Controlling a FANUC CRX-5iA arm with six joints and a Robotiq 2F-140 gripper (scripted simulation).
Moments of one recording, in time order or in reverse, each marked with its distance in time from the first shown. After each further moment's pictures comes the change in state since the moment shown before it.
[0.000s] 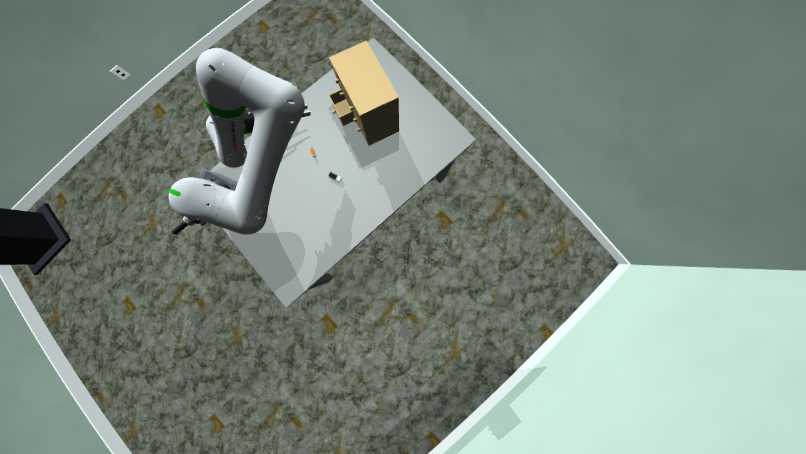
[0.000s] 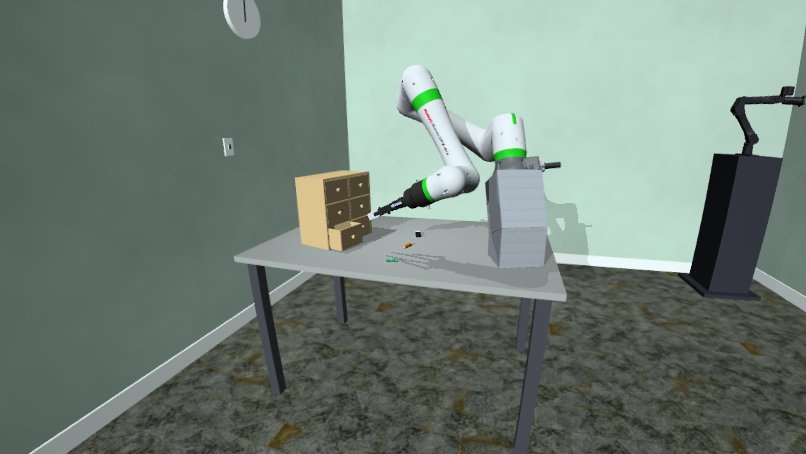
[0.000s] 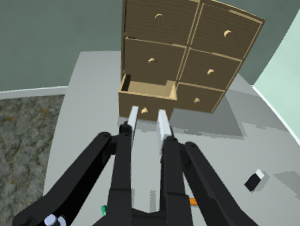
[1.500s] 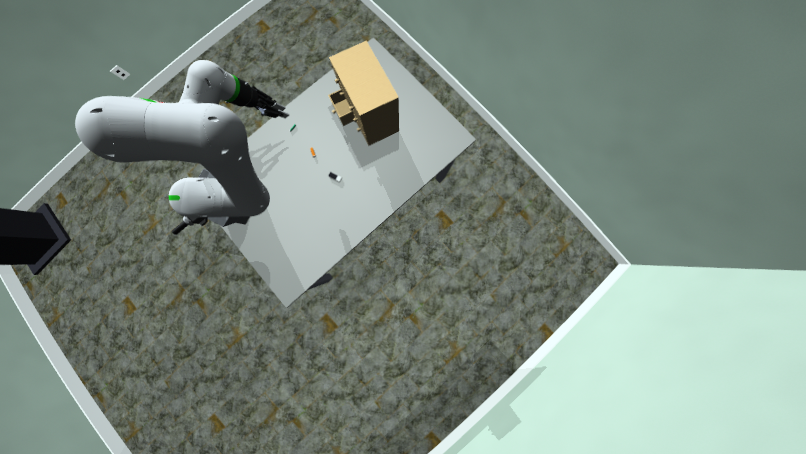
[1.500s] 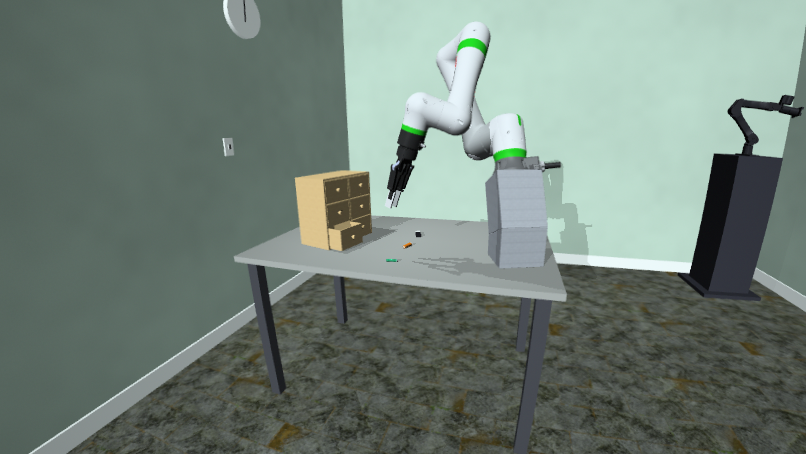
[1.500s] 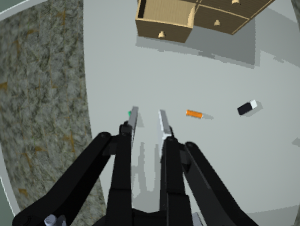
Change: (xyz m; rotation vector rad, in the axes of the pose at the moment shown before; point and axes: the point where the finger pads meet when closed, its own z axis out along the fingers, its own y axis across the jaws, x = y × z) arm 0.028 -0.002 -0.099 0.056 -0.803 0.034
